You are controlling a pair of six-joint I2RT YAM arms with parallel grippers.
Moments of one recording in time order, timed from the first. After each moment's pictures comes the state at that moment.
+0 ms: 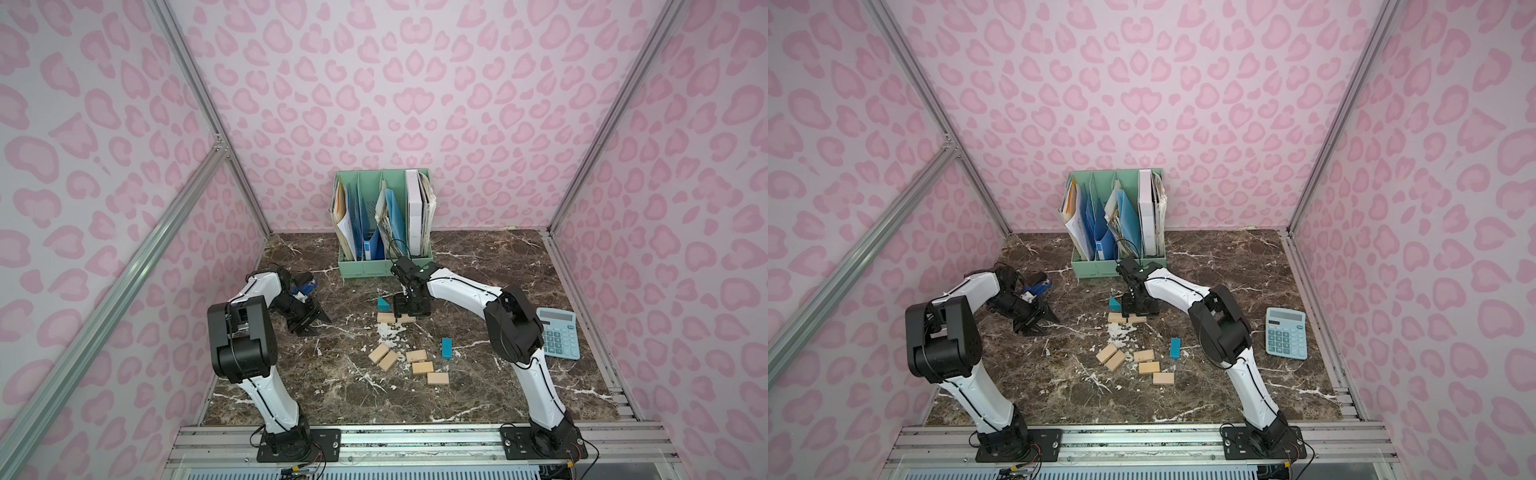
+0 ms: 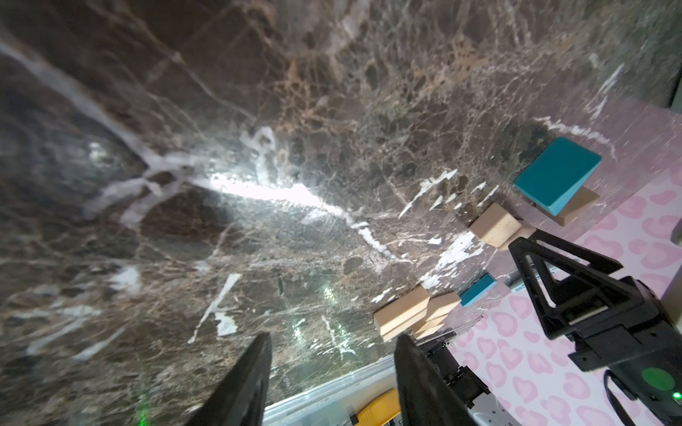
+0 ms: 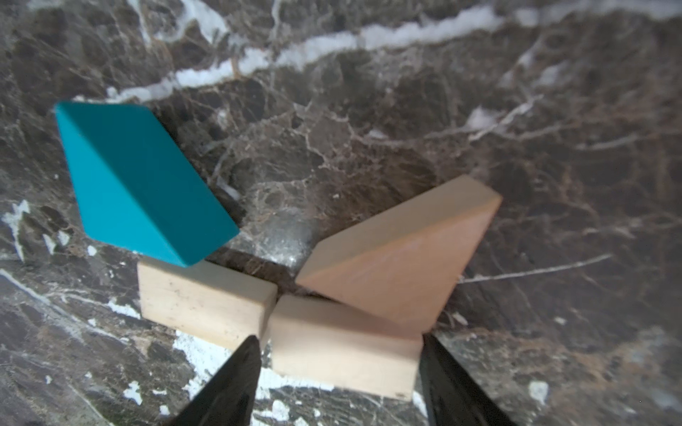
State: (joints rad) left arm 0.23 1.84 1.24 -1.12 0.55 -0.28; right arm 0.78 2.24 1.80 -0.87 -0.09 0.58
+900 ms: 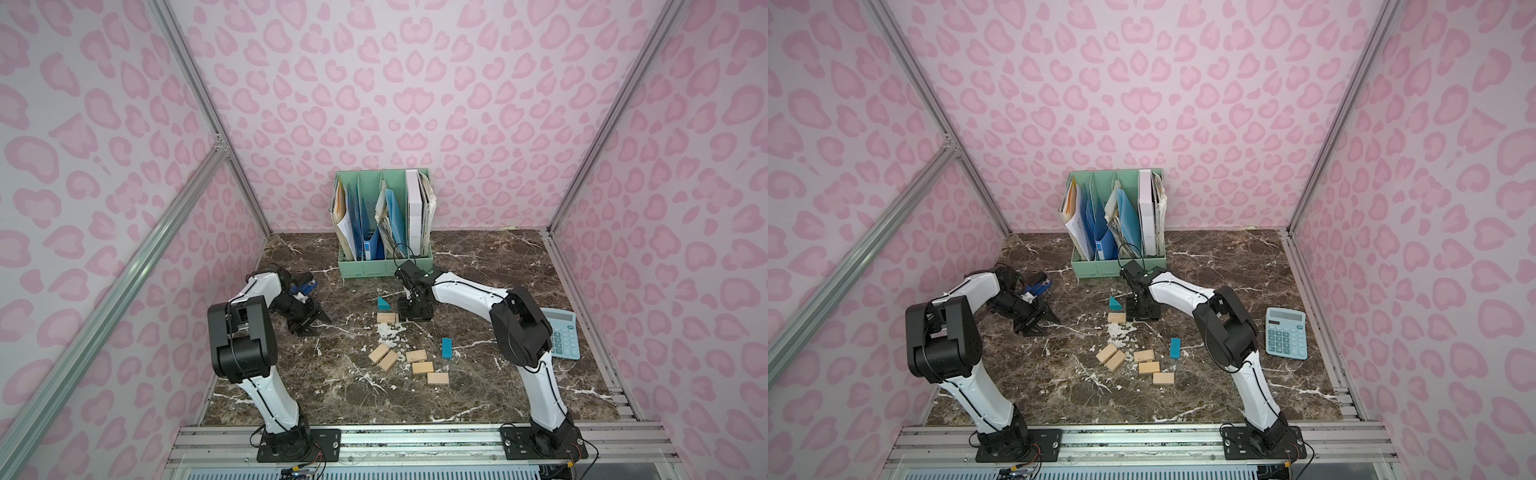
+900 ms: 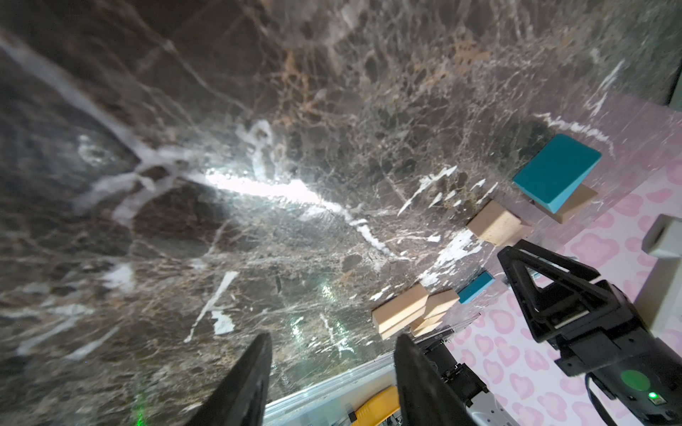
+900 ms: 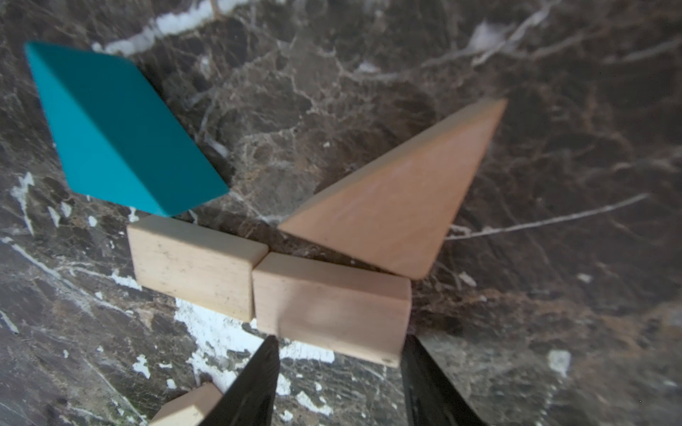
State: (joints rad) left arm 0.23 1.84 1.23 -1.13 0.56 -0.28; right arm 0.78 2.17 1.67 -0.80 -0.14 0.63
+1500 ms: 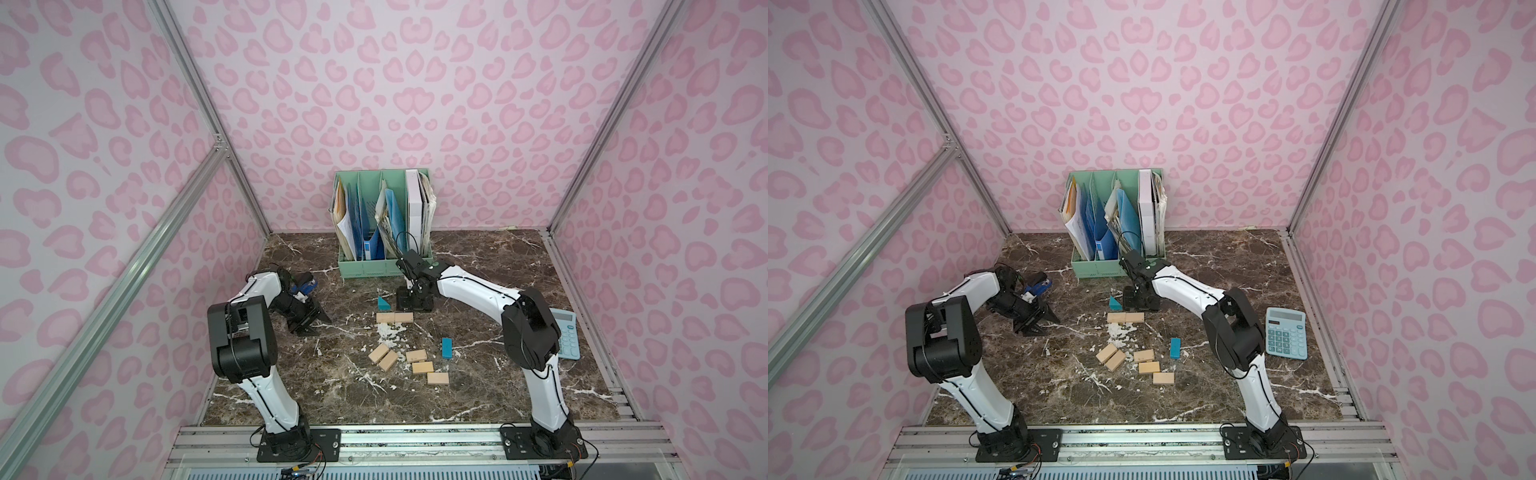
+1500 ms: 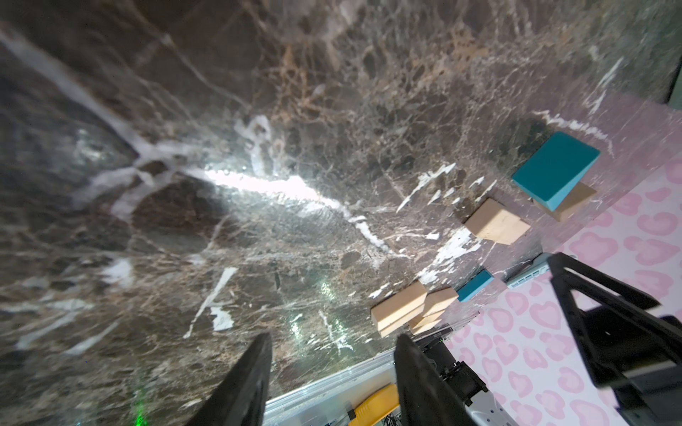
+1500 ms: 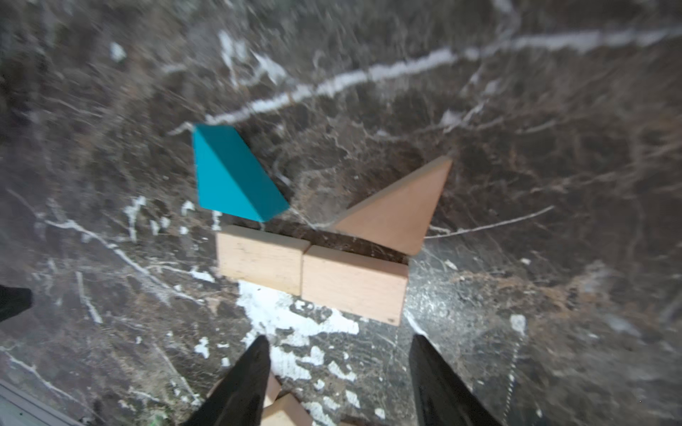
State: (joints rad) left arm 0.23 1.84 1.25 -1.14 0.56 -0.28; right arm 0.77 2.10 1.77 -0.86 -0.10 0.64
